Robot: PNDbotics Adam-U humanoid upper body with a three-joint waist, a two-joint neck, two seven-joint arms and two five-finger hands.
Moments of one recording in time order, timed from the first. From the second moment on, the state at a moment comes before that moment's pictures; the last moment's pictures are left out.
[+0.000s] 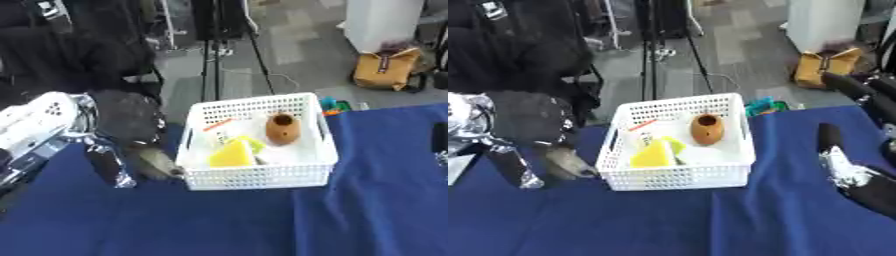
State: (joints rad) left arm -0.85 1.00 -0.44 -1.70 -1.02 -0.47 -0.63; right arm -0.58 -0.48 0.14 -1.87 0.96 -0.28 -0.15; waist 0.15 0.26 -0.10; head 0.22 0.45
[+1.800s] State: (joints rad) left arm -1.25 0.51 -0.31 -0.94 -1.62 -0.55 -0.28; right arm -0.63 -0.45 0.16 -1.87 0.95 -0.31 -0.11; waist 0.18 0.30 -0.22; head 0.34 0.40
